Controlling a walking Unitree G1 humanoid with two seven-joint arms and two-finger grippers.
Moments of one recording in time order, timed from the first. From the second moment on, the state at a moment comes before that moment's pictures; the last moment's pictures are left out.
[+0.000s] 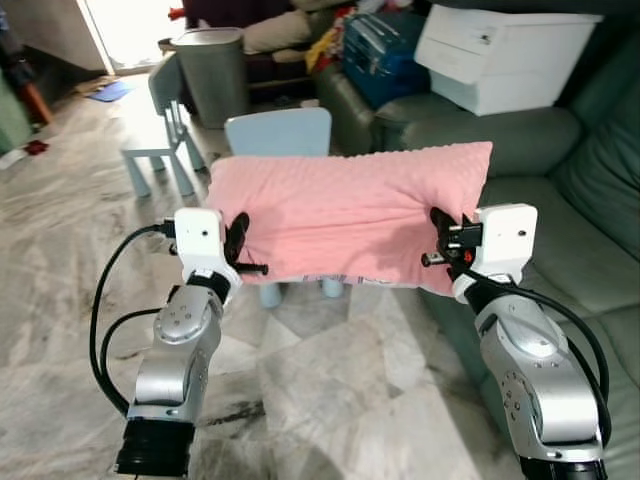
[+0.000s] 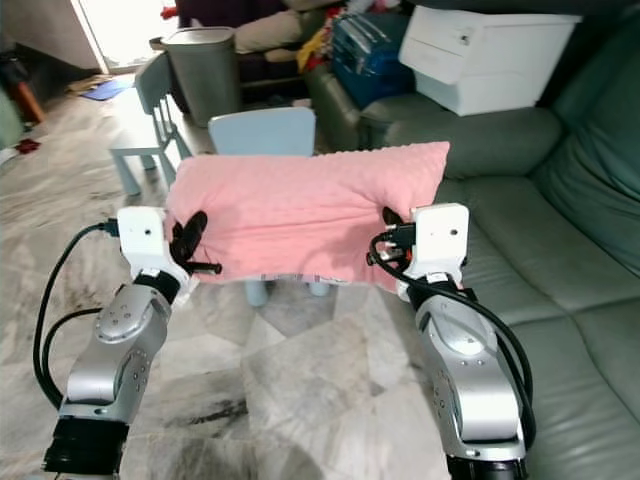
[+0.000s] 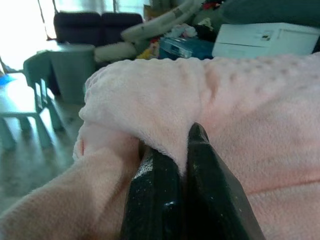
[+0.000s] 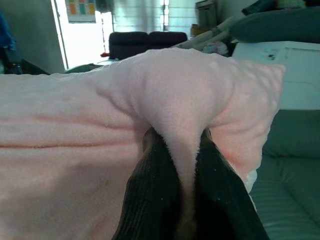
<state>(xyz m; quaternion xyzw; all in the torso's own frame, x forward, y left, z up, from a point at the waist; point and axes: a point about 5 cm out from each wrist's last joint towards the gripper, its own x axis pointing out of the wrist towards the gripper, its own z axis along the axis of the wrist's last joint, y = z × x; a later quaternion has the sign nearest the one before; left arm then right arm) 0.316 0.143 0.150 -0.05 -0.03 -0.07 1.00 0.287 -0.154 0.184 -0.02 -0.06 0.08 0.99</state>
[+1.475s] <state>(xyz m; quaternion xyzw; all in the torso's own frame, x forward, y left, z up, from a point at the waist) 0.309 0.149 0.138 -0.09 -0.01 -0.09 0.99 0.288 -0.146 0.185 -0.02 -0.07 0.09 0.99</state>
